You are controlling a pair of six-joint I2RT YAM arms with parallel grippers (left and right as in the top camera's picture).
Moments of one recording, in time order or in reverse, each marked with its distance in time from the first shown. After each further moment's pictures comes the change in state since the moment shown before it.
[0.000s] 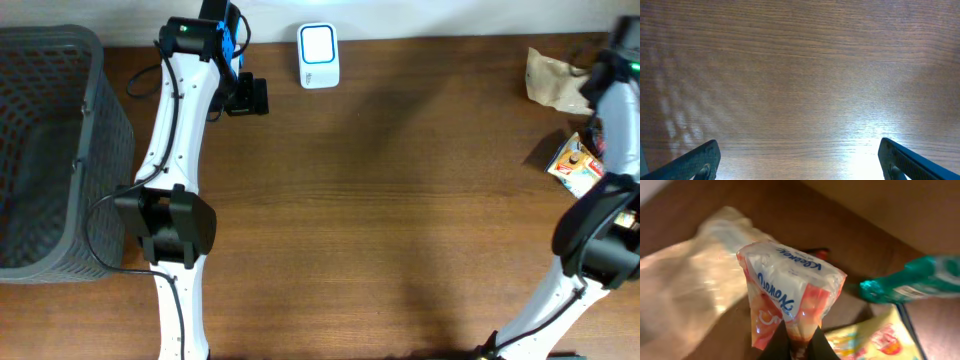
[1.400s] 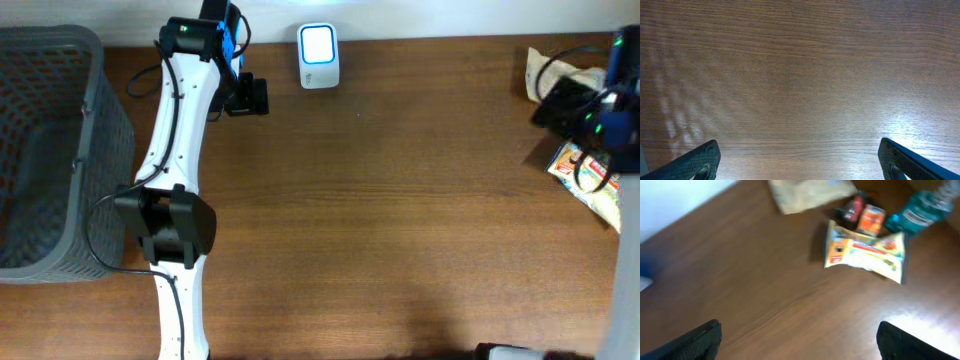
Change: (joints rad) left arm 0.000 0.000 0.000 0.000 0.000 0.000; right arm 0.311 -0.692 -0.043 -0.638 -0.244 -0.006
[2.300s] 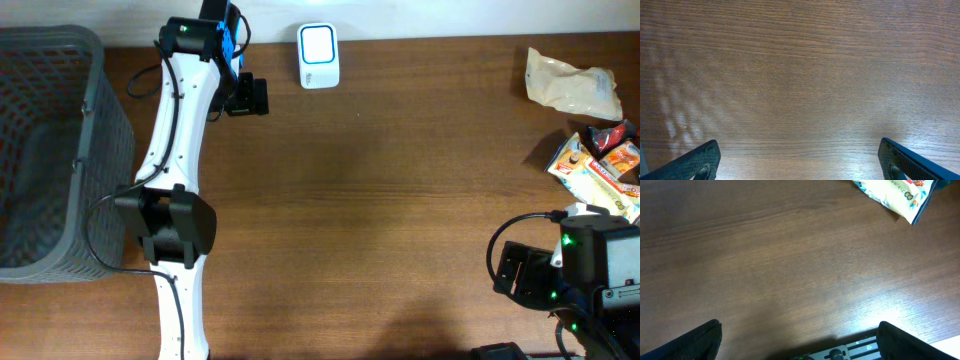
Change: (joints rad) left arm 0.000 0.001 0.000 0.000 0.000 0.000; right arm 0.253 -0.633 -0.547 -0.192 -0.011 -0.080
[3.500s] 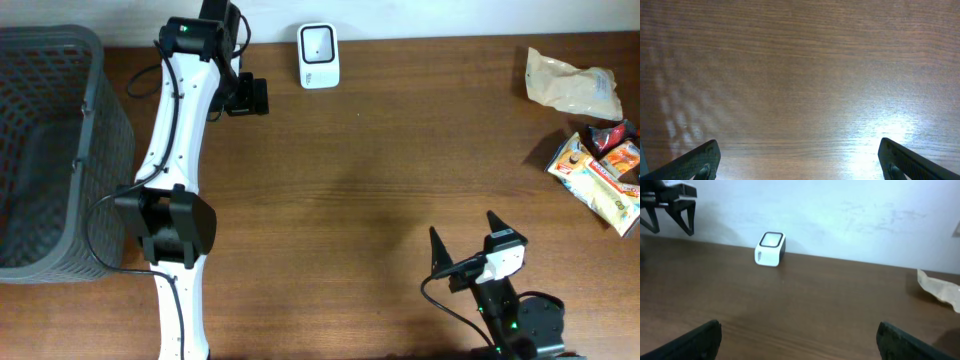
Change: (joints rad) left arm 0.000 0.000 0.000 -0.001 0.000 0.000; right arm 0.003 -0.826 -1.202 1.347 -0.341 -0.355
